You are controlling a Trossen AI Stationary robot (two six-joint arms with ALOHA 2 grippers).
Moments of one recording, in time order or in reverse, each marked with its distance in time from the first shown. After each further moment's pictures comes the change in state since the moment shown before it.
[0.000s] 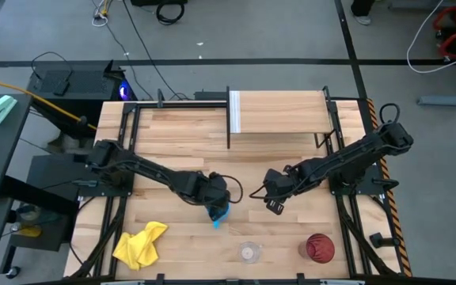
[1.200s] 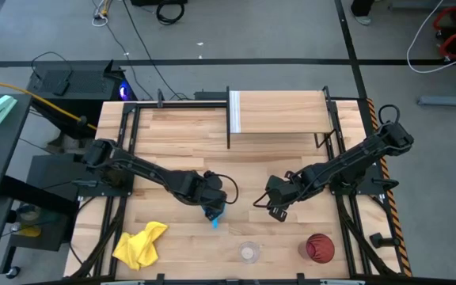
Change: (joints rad) left arm -0.017 -0.054 0.012 -0.082 -0.020 -0.085; right arm 0.072 0.000 0.000 0.009 -0.010 0.050
